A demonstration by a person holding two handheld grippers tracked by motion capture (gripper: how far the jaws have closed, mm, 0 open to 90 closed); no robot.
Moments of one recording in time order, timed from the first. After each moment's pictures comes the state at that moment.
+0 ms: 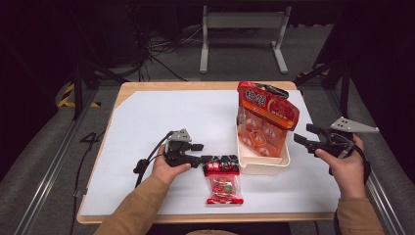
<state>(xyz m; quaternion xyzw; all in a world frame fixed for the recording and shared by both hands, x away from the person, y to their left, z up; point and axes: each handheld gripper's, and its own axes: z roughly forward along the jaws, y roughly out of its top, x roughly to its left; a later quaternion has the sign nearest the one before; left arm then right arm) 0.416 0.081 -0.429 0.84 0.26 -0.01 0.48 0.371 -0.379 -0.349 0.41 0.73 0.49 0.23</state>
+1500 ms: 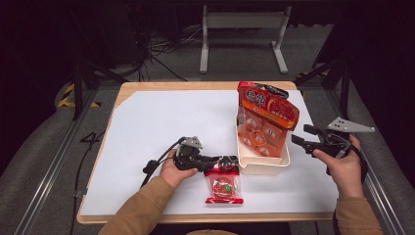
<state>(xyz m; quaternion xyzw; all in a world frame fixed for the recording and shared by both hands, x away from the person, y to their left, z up) 0.417 0.058 -0.452 0.87 0.24 -0.04 0.42 0.375 -0.376 -0.355 0.40 0.74 0.50 0.22</state>
